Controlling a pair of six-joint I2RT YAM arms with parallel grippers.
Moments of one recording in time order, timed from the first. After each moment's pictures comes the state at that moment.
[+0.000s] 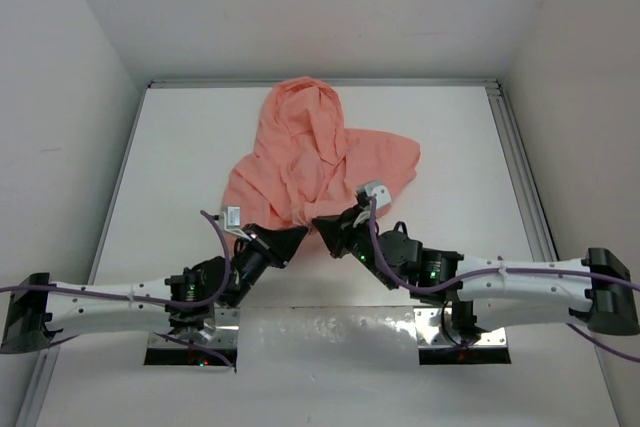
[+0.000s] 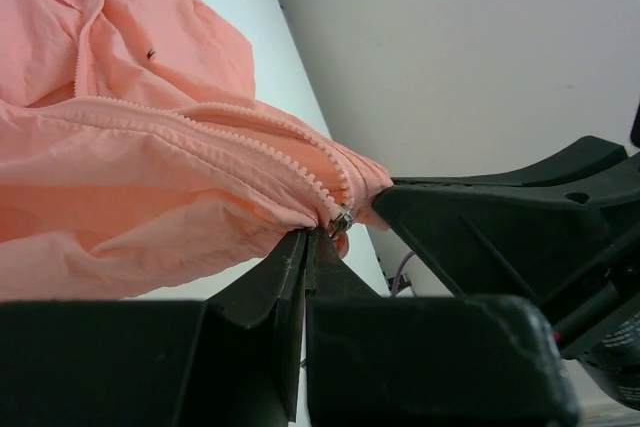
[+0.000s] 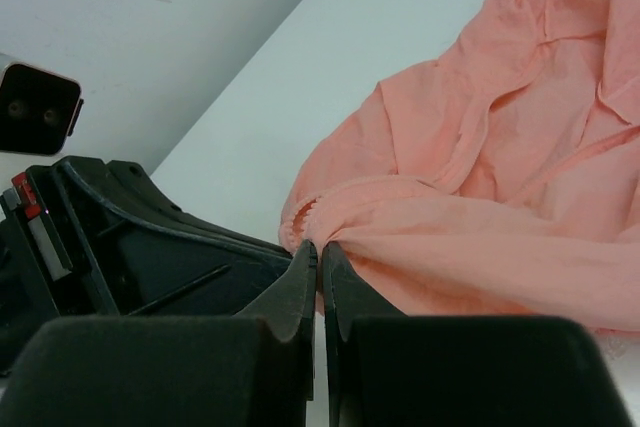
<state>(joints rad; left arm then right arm) -1.35 0.65 0.22 0.45 -0.78 -0.91 1.34 1.01 0.57 0.36 0.64 0.46</state>
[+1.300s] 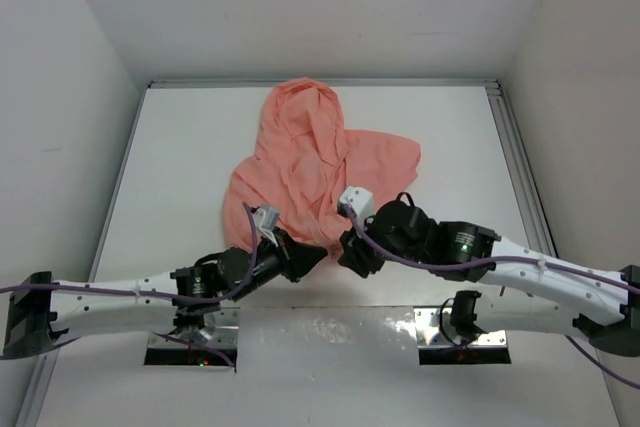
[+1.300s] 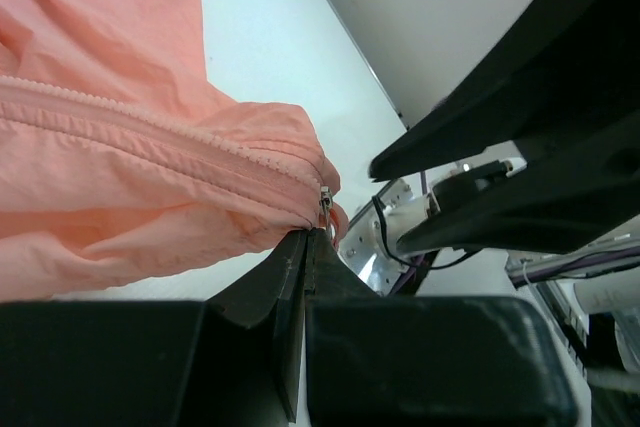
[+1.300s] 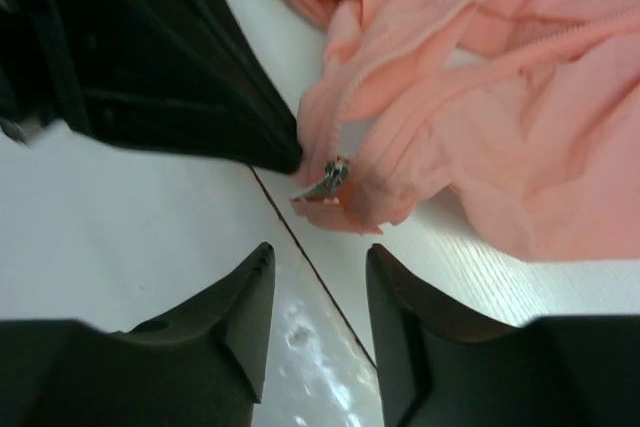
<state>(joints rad) -1.29 0.71 0.31 0.29 -0.40 -0.79 1.16 0.94 0.87 -0.52 0.06 0.25</state>
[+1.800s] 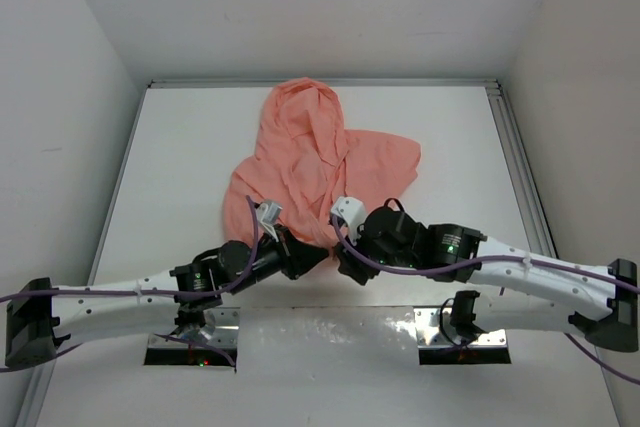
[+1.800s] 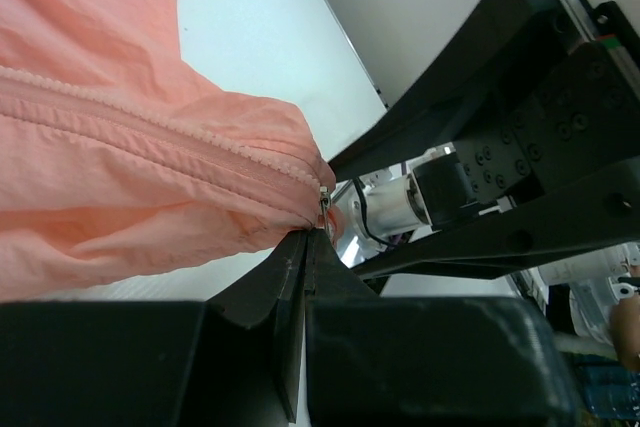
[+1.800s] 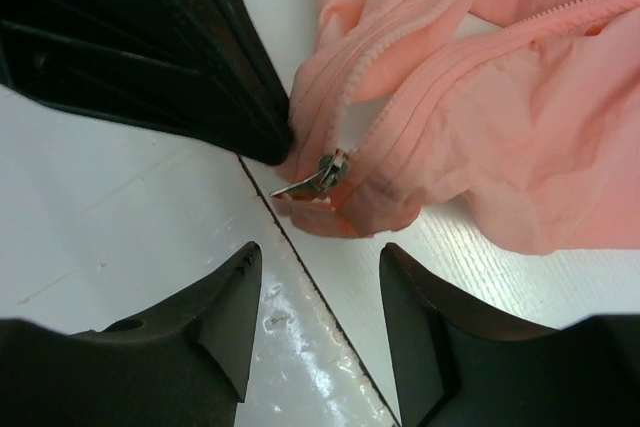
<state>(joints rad) -1.20 0.72 0.31 0.28 -0.22 -0.84 1.18 1.00 0.83 -0.56 0.05 0.17</state>
